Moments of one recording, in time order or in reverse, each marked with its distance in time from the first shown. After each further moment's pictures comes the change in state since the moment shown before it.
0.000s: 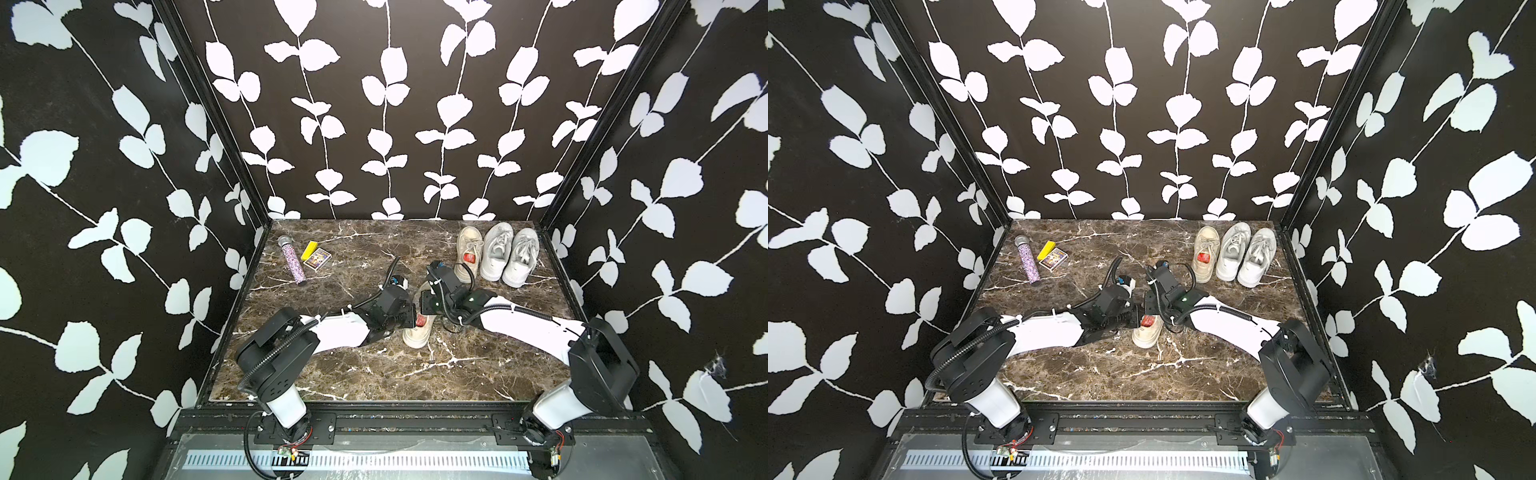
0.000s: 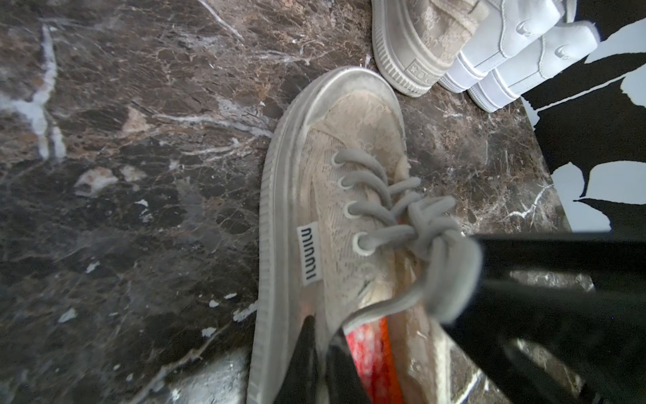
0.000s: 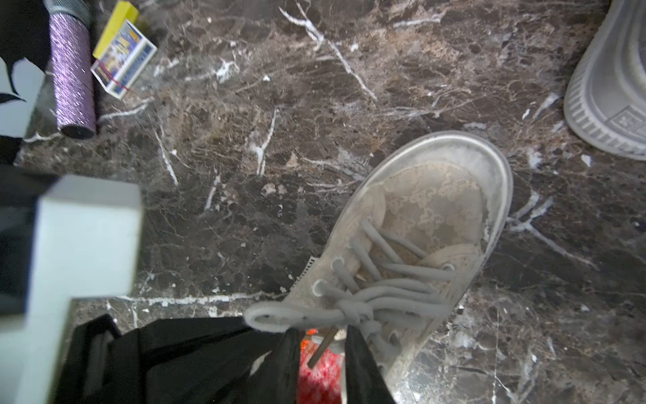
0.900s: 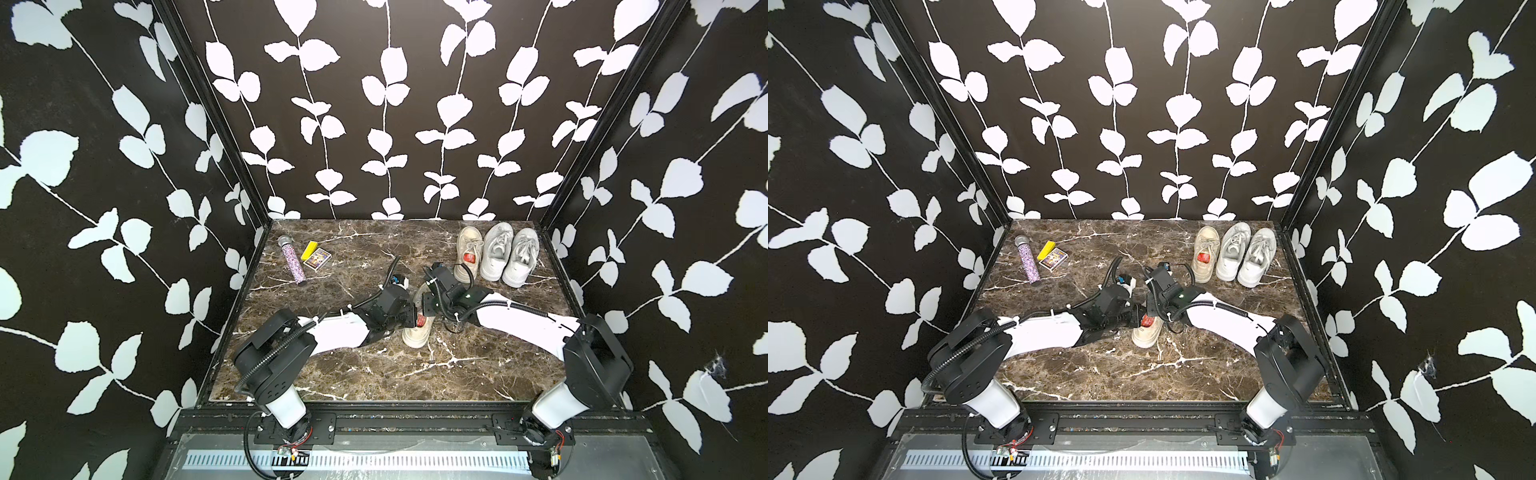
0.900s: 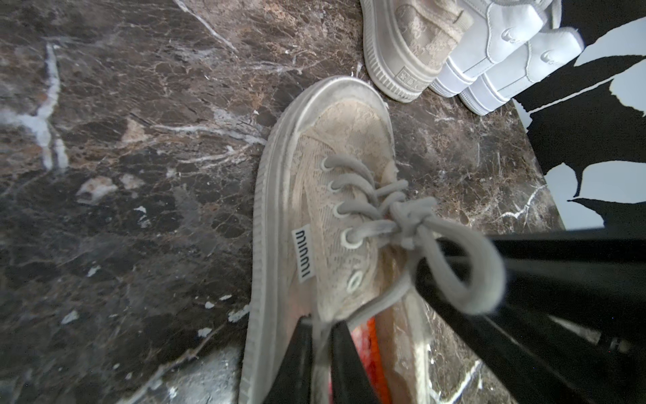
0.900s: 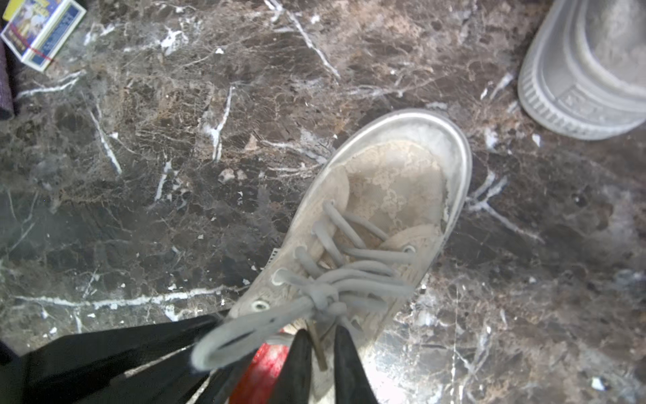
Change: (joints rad) left arm -0.008 -0.017 0.004 -0.006 -0.014 0.008; right arm 0.000 0.029 0.039 -0.107 0.064 -0.008
